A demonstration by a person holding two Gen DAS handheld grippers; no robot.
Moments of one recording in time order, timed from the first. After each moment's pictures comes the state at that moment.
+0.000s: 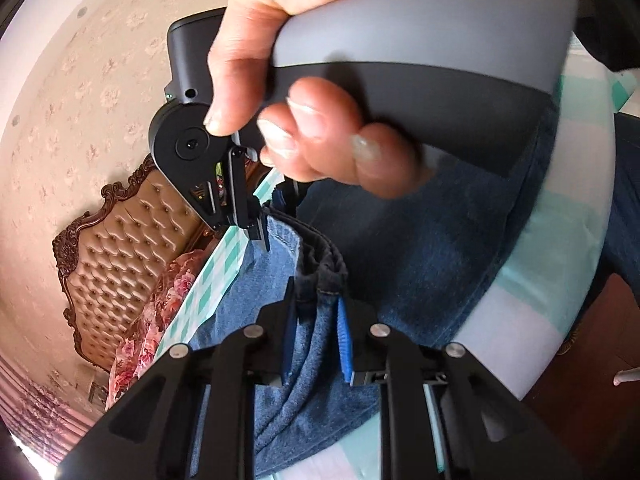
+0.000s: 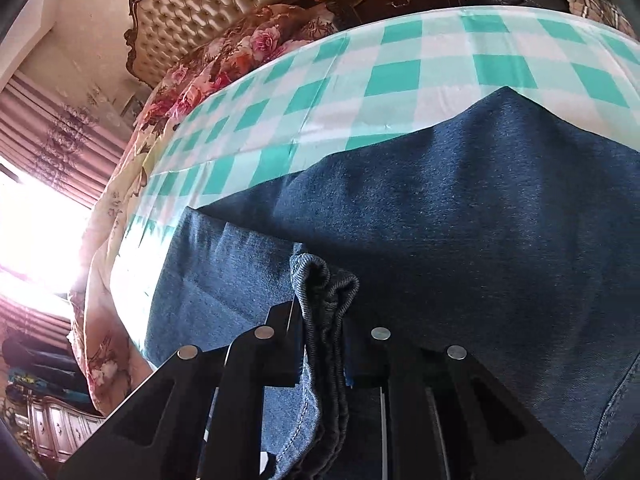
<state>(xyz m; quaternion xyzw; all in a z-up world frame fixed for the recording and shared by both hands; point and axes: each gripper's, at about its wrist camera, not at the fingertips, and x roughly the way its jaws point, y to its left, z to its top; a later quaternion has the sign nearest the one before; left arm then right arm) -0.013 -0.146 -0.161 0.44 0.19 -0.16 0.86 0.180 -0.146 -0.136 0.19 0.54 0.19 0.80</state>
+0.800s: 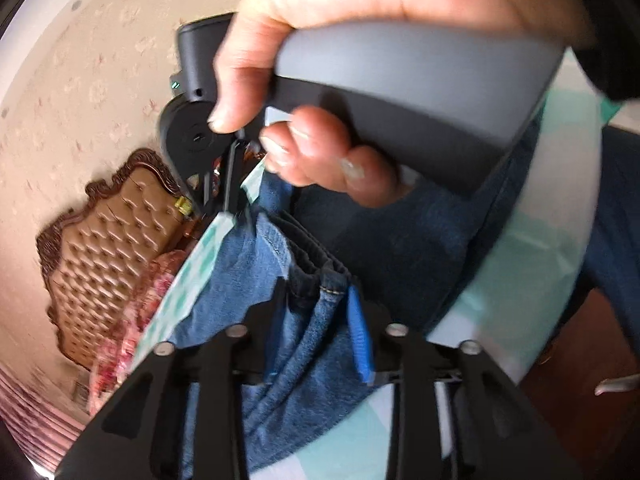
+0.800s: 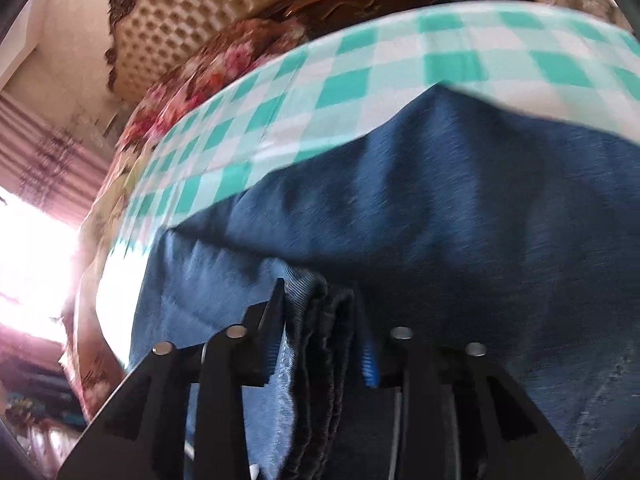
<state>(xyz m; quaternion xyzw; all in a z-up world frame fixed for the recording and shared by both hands) -0.015 -0.147 -0.156 0.41 0.21 -0.19 0.87 0.176 -0.179 -0.142 0.19 0.51 0.11 0.83</state>
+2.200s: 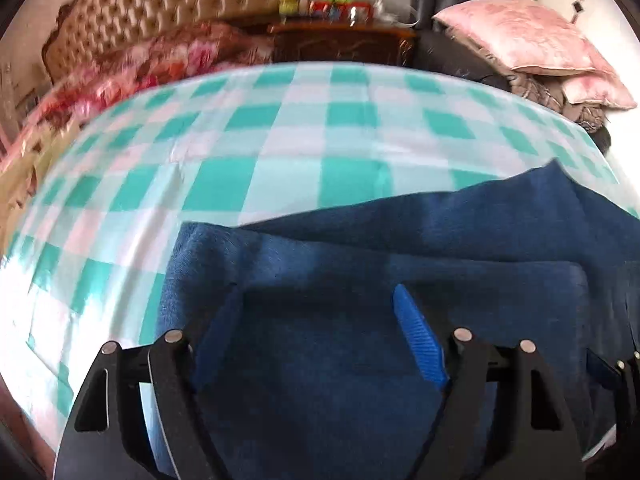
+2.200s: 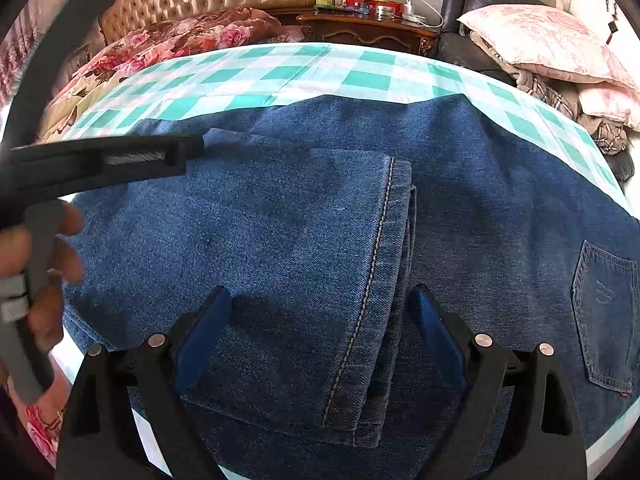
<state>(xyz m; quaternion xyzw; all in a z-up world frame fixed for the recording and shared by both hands) 0.213 0.036 -0.138 0.02 0.48 -0.05 0.87 0.089 -0.078 -0.157 -0.02 0.48 0.03 0.87</state>
